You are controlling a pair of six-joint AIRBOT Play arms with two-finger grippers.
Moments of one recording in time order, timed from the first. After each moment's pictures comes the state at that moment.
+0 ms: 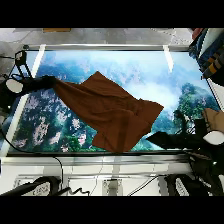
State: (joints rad) left arm 0.09 -1.28 1.22 1.13 -0.68 -1.36; right arm -0.19 -0.66 0.42 -0.63 1.37 1.32
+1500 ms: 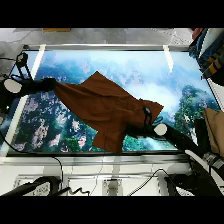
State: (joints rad) left arm 0.10 -1.25 1.22 1.12 -0.74 -1.38; right arm 0.43 -1.15 0.64 -0.80 0.57 1.56
